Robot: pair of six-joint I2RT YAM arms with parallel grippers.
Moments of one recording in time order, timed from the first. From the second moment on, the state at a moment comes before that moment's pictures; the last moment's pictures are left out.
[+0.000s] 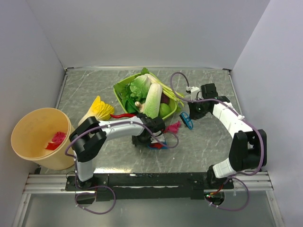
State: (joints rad) left arm -1.01 1.84 1.27 -0.97 -0.22 0.40; right arm 0.13 1.46 1.06 -0.66 -0.30 -0.28
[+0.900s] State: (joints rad) left arm -1.01 1.87 1.25 -0.70 -0.13 0.41; right arm 0.22 1.23 1.03 -0.90 -0.43 -0.24
